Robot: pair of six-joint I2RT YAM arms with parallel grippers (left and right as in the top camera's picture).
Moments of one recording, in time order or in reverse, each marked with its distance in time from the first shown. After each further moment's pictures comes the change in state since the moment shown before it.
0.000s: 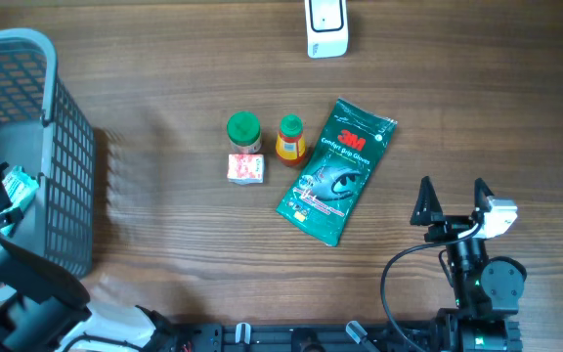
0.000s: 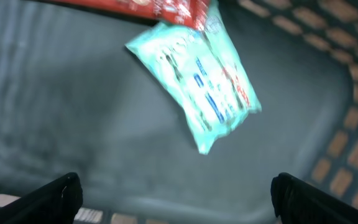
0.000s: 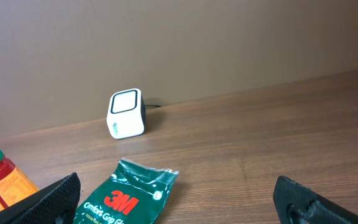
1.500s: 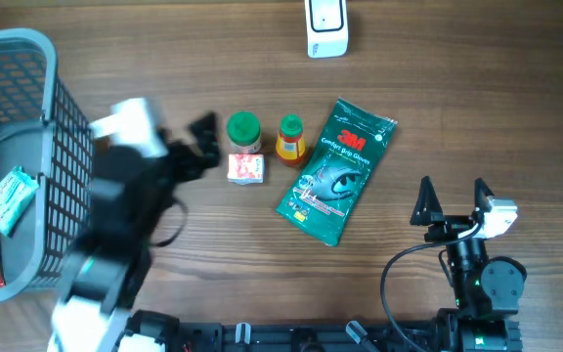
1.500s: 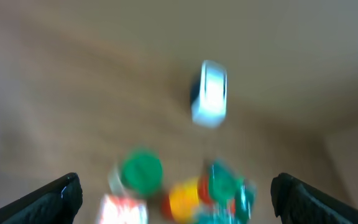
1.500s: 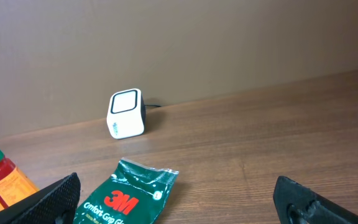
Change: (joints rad) left arm -1.004 -0.917 -0.649 0.724 0.067 0.701; right arm 0.000 0.000 0.000 0.000 0.000 0.000
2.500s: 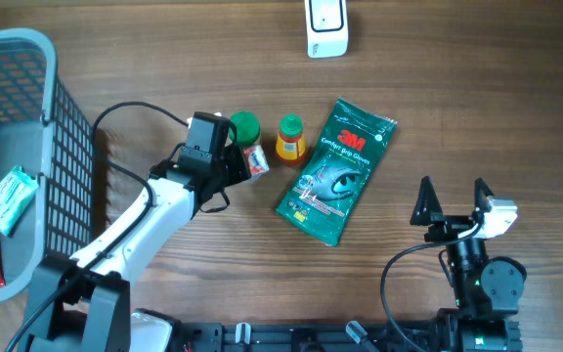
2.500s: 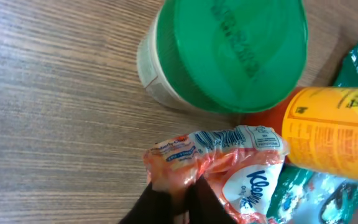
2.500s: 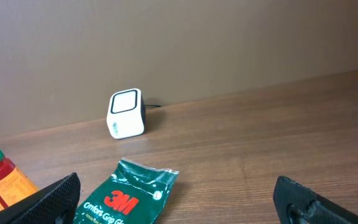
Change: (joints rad) left arm -0.104 0.682 -0.034 0.029 0.119 -0.023; right arm 0.000 0.000 0.000 0.000 0.000 0.000
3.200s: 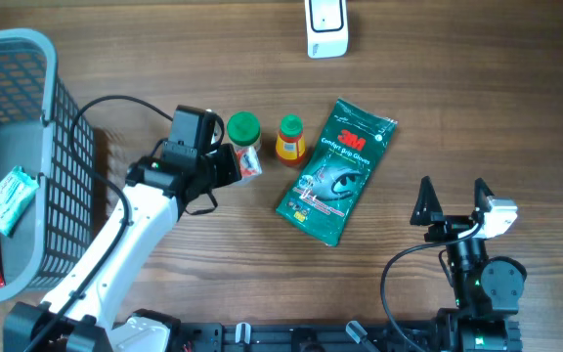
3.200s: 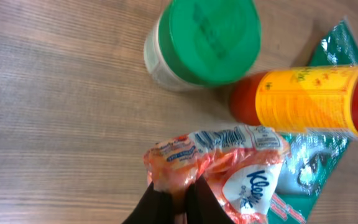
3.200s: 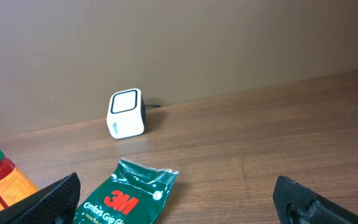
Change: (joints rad) left arm 0.027 -0.130 0.080 -0.230 0.021 0.054; right arm 0.000 0.000 0.000 0.000 0.000 0.000
